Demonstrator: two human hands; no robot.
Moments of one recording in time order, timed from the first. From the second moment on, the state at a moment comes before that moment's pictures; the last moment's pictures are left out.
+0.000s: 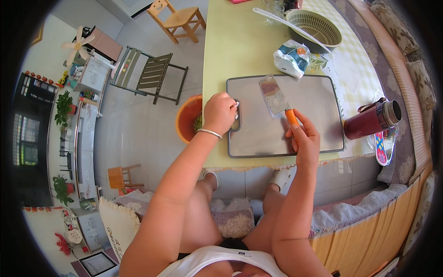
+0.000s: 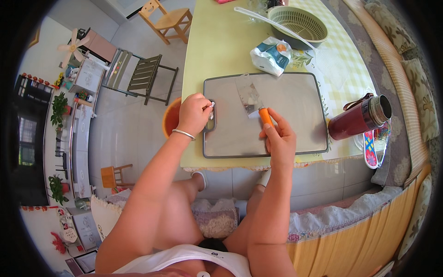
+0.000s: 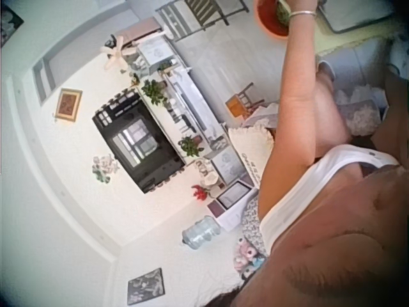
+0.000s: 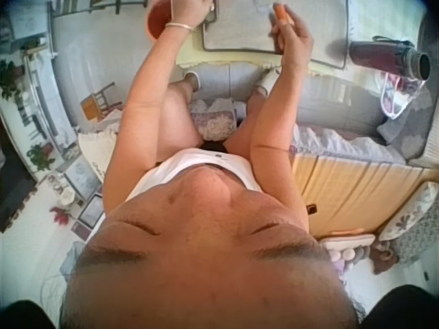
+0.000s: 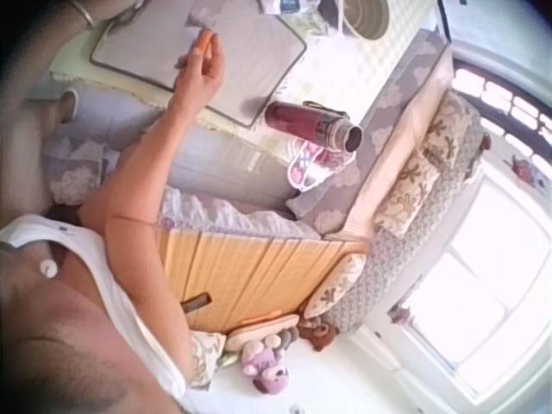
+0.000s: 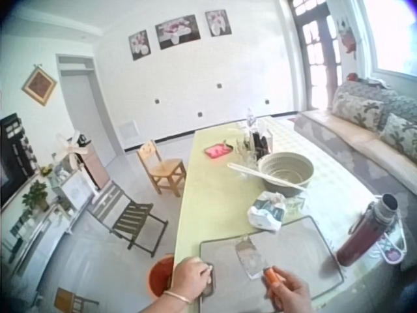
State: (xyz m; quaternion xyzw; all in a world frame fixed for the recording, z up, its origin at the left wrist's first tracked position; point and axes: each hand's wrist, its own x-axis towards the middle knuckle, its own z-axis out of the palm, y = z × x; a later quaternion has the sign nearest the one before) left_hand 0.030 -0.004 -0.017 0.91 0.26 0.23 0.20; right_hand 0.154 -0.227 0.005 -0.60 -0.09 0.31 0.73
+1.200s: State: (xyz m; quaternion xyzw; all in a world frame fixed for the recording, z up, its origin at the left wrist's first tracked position) left_hand 0.069 -0.081 -0.006 0.93 0.09 0.26 0.25; right_hand 0.153 -0.227 0.007 -0.66 -0.09 0.32 0.67
